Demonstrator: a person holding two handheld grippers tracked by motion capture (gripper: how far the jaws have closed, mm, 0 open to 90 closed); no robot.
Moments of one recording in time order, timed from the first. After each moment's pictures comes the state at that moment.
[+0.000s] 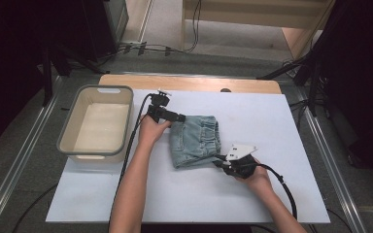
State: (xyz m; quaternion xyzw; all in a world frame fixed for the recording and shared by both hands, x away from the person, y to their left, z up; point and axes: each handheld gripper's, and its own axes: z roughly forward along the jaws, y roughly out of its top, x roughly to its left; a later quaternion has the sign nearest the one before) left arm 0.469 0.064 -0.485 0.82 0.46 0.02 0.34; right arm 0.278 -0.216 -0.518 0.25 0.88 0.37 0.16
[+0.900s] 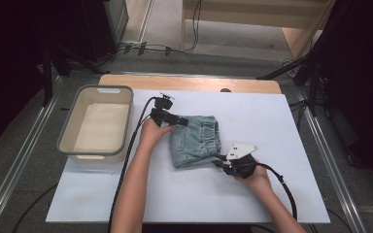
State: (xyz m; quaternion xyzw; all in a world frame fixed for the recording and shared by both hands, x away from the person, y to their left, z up) left arm 0.468 0.059 -0.497 0.83 0.42 -0.04 0.36; right arm 0.278 -0.217 -0.518 0.26 0.88 0.38 0.15
